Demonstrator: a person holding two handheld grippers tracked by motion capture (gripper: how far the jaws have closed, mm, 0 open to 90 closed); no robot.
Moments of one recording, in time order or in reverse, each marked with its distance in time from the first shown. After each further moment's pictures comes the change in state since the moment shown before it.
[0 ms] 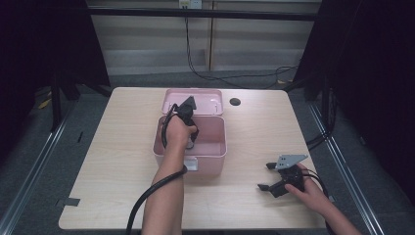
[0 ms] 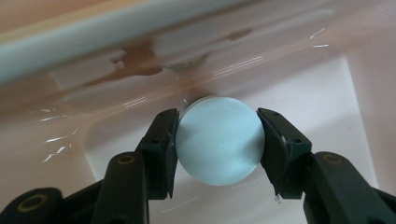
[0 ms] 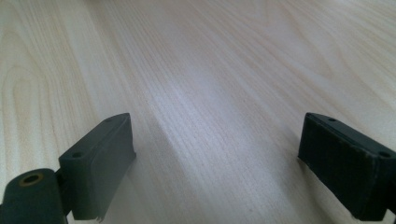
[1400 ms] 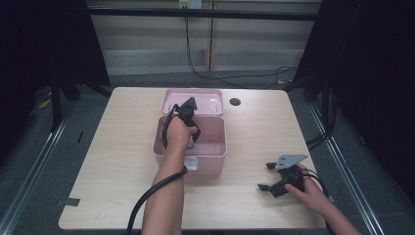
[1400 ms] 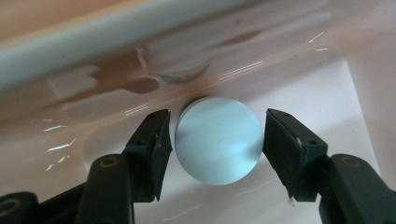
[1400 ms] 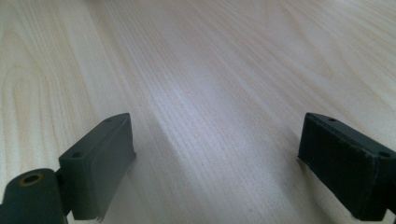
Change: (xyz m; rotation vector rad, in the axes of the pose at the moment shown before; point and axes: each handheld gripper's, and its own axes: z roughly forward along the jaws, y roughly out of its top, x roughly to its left) left arm -0.002 -0.001 0.003 -0.027 0.003 0.023; right arm 0.000 0.000 0.000 -0.001 0.004 -0.001
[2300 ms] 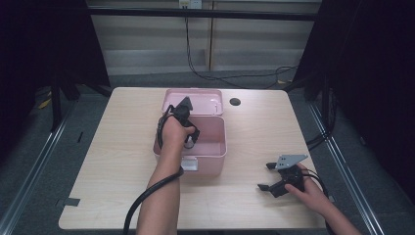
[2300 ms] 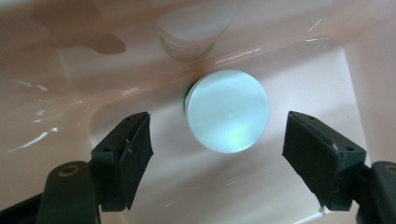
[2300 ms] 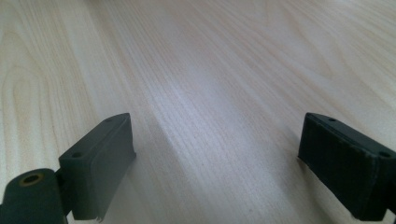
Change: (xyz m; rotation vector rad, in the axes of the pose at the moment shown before) left arm 0.008 -0.010 -0.012 0.010 -0.031 -0.056; right arm 0.000 0.000 0.000 0.000 -0.001 0.000
